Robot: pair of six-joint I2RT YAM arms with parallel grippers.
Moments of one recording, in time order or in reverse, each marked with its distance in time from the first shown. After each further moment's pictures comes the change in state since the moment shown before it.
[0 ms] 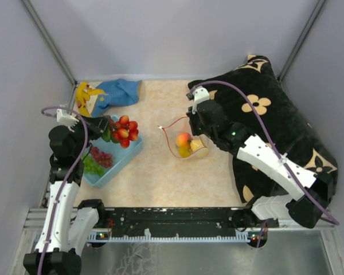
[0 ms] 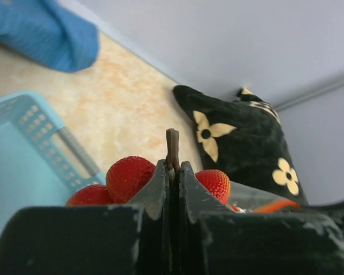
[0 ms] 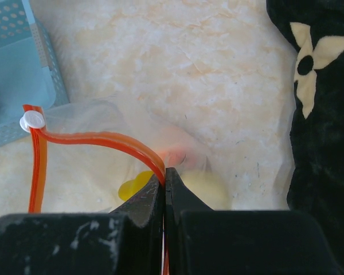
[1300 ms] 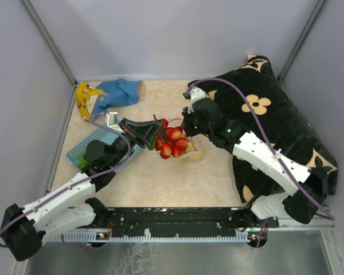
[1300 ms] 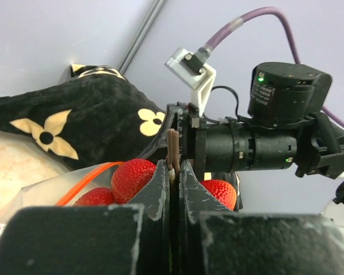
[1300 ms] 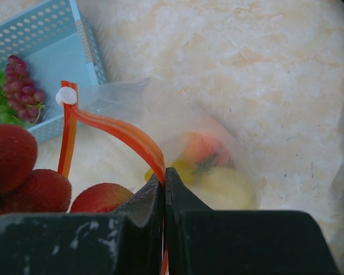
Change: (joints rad) left arm -0.786 0.157 -0.124 0.771 -0.183 0.162; right arm 0.000 0.056 0.042 -0.008 -0.130 0.131
